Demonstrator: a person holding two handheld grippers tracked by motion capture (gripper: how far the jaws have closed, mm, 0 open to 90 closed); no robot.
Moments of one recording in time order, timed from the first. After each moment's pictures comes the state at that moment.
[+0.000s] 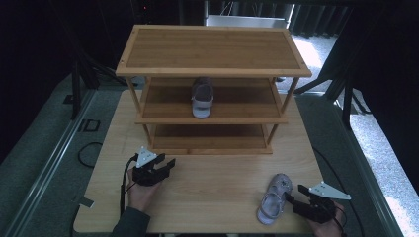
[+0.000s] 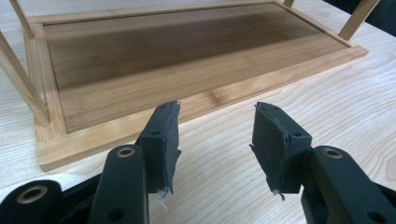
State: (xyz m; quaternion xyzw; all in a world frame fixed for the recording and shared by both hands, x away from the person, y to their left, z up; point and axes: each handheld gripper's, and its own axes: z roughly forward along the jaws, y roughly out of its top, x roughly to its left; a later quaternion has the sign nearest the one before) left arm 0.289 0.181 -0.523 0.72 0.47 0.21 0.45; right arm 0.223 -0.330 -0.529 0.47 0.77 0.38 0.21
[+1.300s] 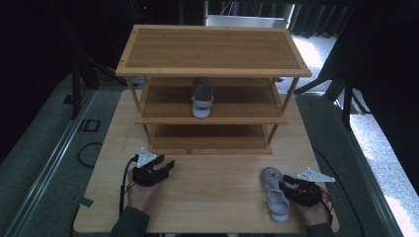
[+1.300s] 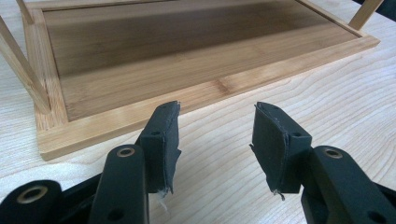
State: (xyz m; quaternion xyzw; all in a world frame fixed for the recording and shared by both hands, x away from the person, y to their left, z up) left arm 0.292 0.183 -0.532 0.73 0.48 0.20 0.44; right arm 0.270 -0.315 -0.538 0.45 0.78 0.40 0.18
